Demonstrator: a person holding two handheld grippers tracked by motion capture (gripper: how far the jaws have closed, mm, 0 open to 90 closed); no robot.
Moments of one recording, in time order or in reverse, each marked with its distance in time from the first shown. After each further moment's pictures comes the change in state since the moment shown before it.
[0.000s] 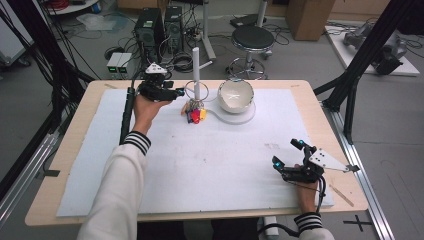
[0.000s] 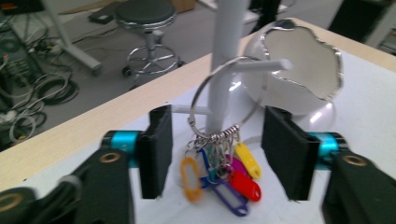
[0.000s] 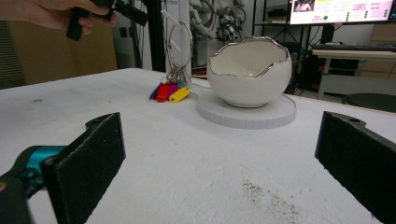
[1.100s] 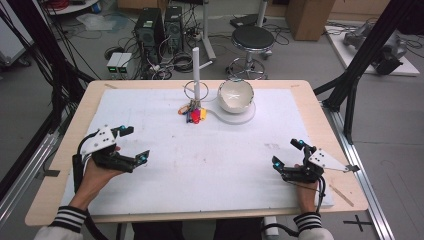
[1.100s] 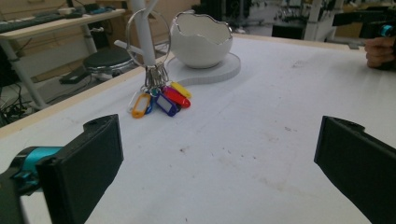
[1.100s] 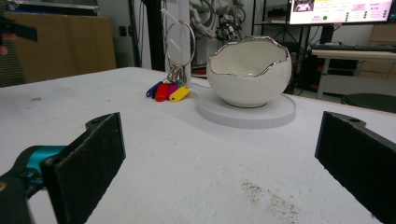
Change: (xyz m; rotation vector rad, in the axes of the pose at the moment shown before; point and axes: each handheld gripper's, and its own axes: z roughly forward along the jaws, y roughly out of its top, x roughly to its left) left arm -0.036 -0.157 -0.148 -0.244 -0.130 0.131; right arm 0.001 0.000 0.000 0.002 -0.003 -0.010
